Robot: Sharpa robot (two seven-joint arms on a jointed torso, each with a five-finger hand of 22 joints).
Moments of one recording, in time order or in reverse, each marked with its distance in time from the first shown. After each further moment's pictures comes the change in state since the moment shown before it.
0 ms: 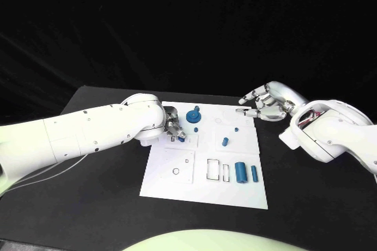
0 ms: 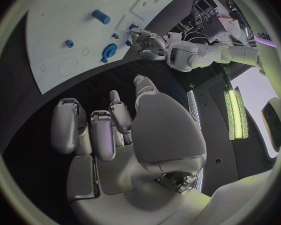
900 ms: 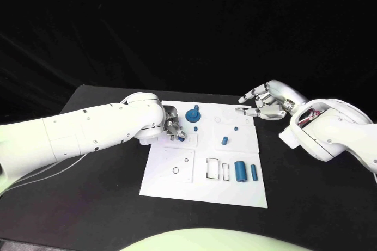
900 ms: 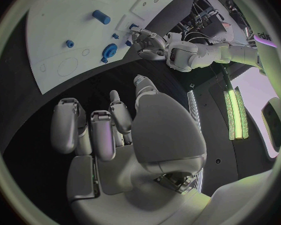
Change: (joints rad) left arm 0.000 0.003 0.001 -0.003 -0.008 0.019 -0.001; left_hand -0.020 0.006 -0.045 0.029 -0.007 0.036 -0.021 -0.013 -0.007 0.007 -0.007 -0.007 -0.013 0.000 0.000 0.000 0.000 0.000 -0.004 -0.003 0.000 0.000; right arm 0.000 -0.002 0.000 0.002 0.000 0.000 0.000; right_hand 0.000 0.000 0.000 0.000 0.004 0.000 0.000 0.000 0.000 0.000 0.000 0.000 0.000 0.000 0.000 0.000 0.000 0.000 0.000 0.000 -0.004 0.000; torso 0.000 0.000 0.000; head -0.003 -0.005
